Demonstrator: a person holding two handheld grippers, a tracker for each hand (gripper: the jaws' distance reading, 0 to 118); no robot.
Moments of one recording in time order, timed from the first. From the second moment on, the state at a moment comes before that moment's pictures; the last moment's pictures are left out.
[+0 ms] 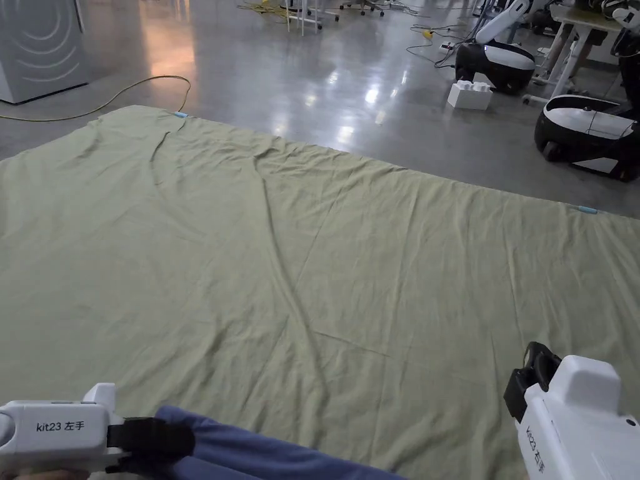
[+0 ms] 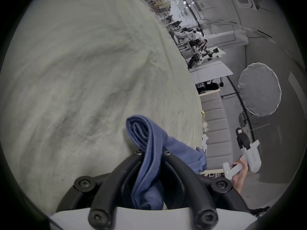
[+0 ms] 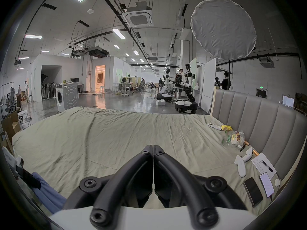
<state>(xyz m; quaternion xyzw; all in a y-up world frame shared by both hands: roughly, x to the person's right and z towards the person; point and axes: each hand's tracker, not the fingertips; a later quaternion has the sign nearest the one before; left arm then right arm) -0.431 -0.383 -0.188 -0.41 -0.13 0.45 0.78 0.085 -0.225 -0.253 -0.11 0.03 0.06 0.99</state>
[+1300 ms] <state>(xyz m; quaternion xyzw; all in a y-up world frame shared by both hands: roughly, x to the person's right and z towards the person) -0.305 -0.270 -0.197 -0.45 -0.10 0.32 0.83 0.102 -0.244 -0.258 -0.13 0.04 0.02 0.99</state>
